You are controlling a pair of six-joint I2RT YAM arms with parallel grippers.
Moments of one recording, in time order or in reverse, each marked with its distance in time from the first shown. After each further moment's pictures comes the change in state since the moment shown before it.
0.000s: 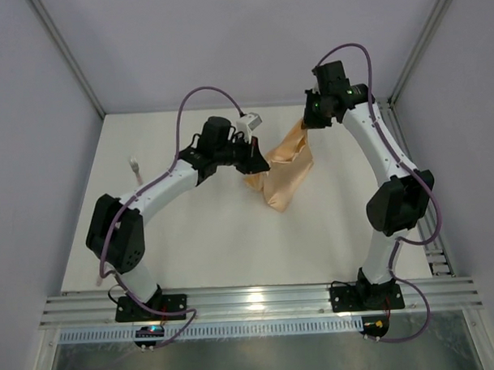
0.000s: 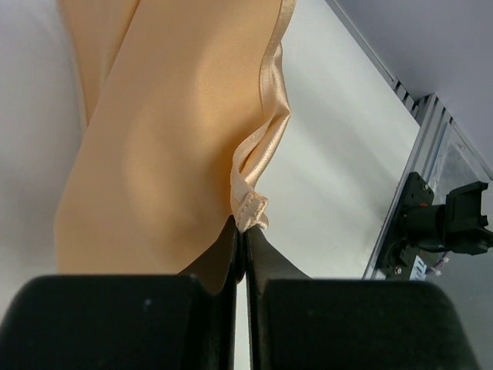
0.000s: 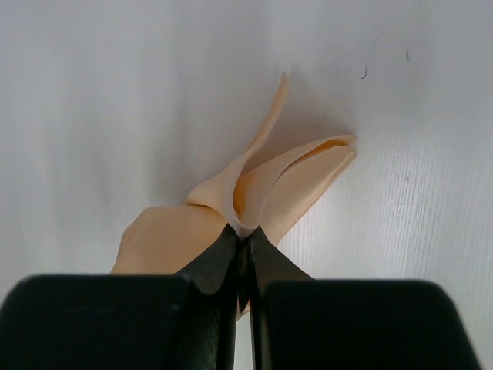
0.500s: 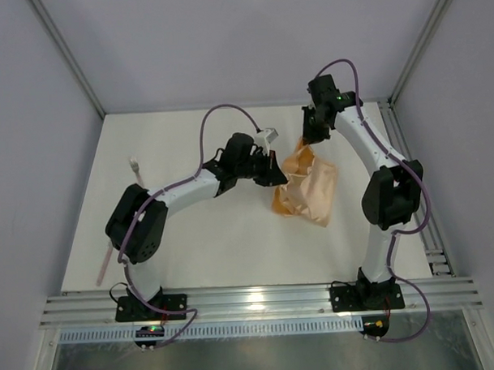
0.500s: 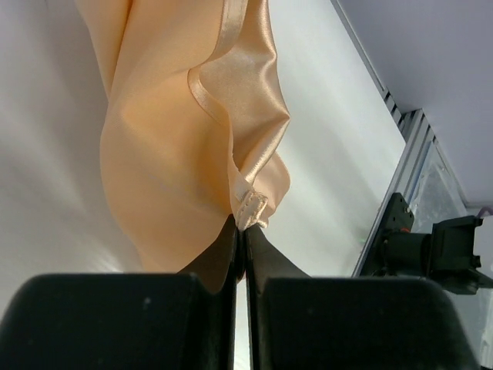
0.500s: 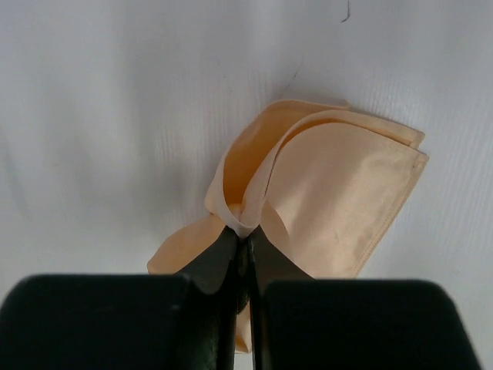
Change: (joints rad) left arm -0.129 0.145 -0.040 0.193 -0.091 -0.206; right arm -0.008 0.057 -0.090 -0.034 0.040 -0.037
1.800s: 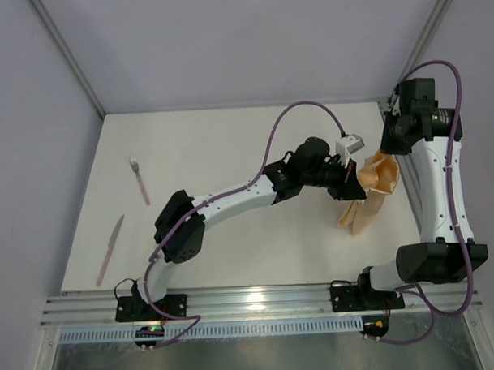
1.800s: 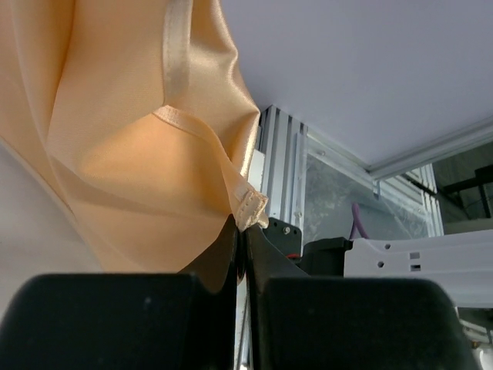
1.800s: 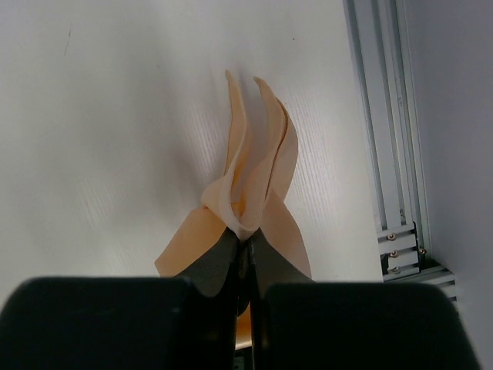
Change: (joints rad) left arm -0.346 0.274 0.598 -0.098 0.034 0.012; right arm -0.347 -0.531 -0.151 -0.265 0.135 -0.206
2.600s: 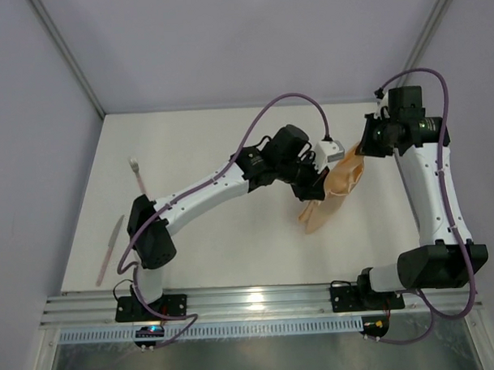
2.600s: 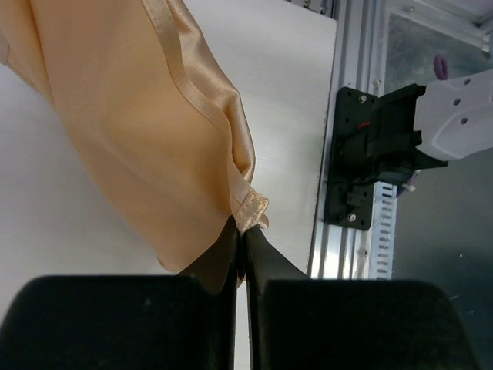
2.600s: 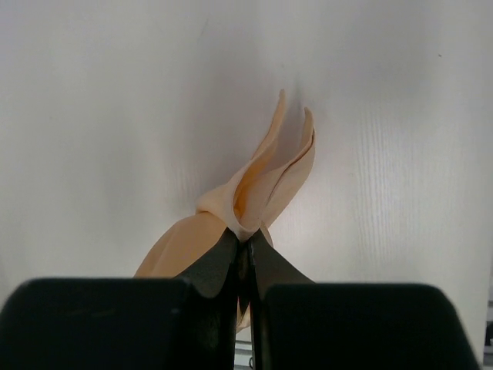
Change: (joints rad) left arm 0.075 -0.210 -0.010 -0.579 -0.006 0.507; right arm 0.069 -0.026 -0.143 0.166 -0.285 0.074
